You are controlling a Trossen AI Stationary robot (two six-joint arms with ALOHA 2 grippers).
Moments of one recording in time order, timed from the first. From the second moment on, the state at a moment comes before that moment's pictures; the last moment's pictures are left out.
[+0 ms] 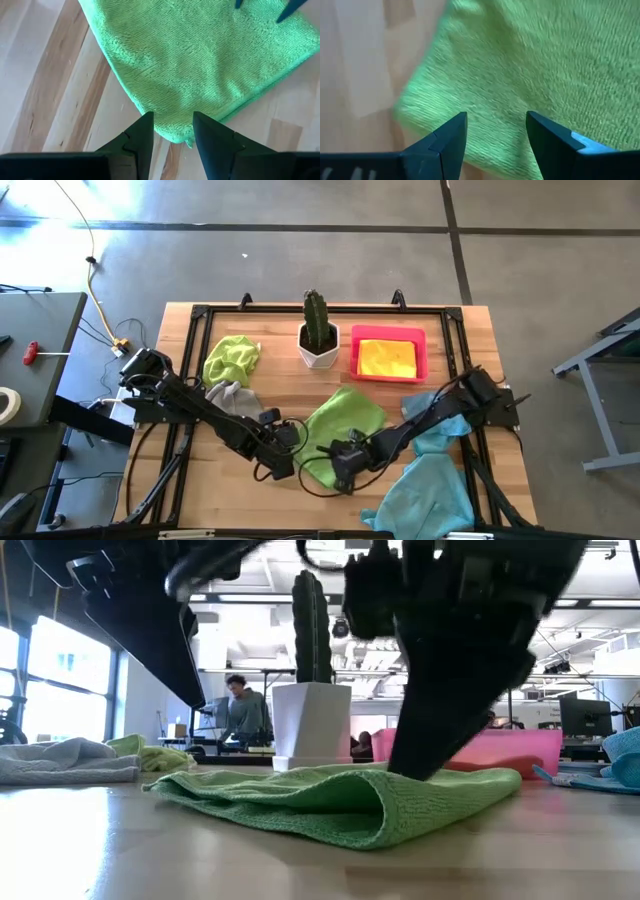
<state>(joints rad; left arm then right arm) -0.41 1.71 1.10 -0.60 -0.41 -0.73 0.47 1.99 1.27 -0.33 0.16 0.76</state>
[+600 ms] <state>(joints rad) -0.43 1.71 1.10 -0.60 -0.36 -0.79 0.44 2.13 1.28 0.17 0.41 0.74</state>
